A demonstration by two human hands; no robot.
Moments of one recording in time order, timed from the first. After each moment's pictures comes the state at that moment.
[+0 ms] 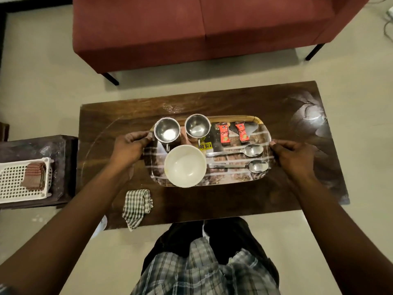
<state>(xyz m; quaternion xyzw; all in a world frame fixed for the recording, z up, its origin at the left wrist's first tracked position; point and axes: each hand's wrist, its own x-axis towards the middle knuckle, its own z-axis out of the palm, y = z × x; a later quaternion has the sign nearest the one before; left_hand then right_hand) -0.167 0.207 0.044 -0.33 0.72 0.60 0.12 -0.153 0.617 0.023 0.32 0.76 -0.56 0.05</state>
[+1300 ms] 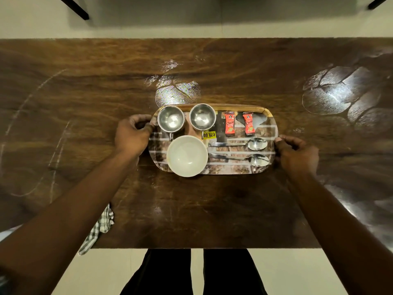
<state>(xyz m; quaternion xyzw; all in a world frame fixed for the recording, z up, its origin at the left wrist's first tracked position) -0.236 0.248 -0.215 -0.38 0.76 0.52 0.11 -0.230 0.618 -0.219 0.41 0.78 -0.46 0.10</state>
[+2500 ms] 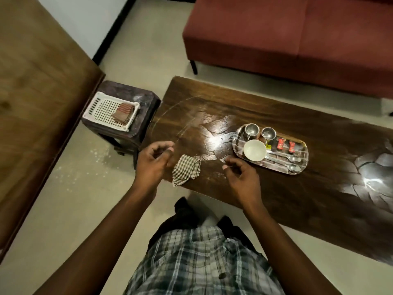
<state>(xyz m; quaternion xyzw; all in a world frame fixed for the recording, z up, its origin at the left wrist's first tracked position) 0.086 0.145 0.121 -0.42 0.68 0.59 -0.08 0.006 0.371 0.053 0.00 0.82 -0.53 0.23</state>
